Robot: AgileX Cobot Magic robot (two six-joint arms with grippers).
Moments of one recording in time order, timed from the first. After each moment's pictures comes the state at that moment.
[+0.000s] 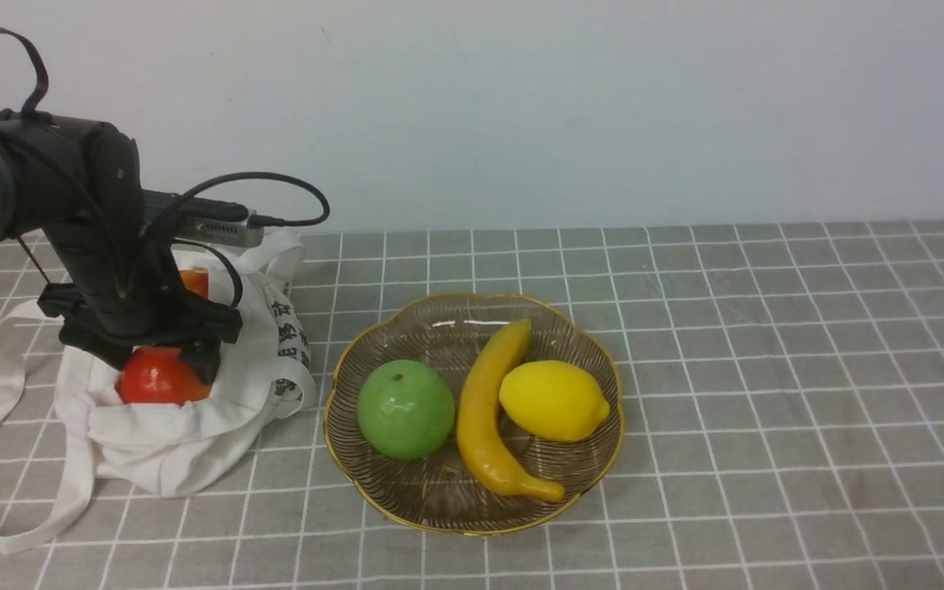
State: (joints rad) right arm 0.00 -0.02 0.03 -0.11 0.36 0.07; left arm -0.05 1.95 -1.39 0.12 0.89 -0.01
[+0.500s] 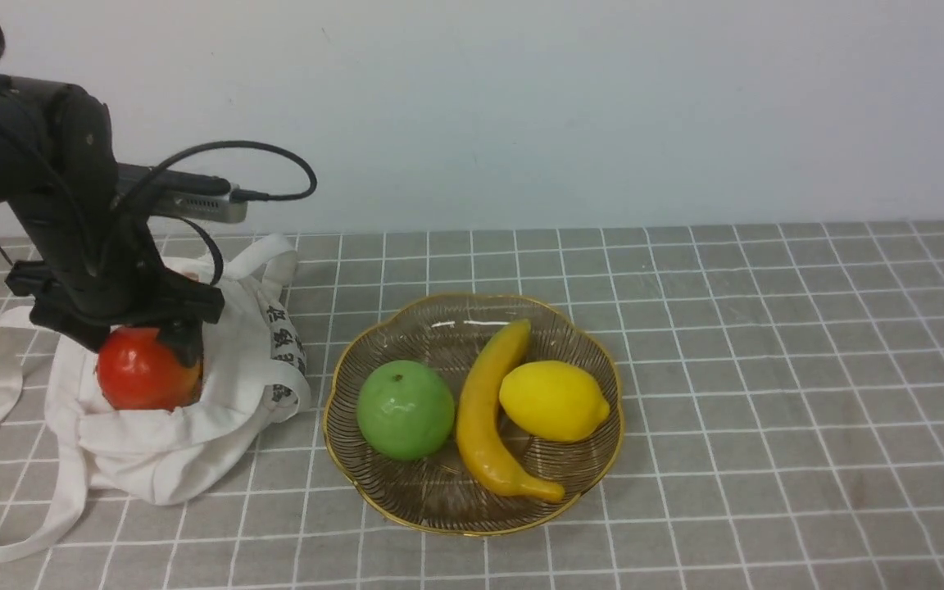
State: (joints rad) right arm 0.00 -0.02 0.03 -0.11 0.36 0.07; left arm -0.05 1.83 -1.39 0.12 0.97 -0.02
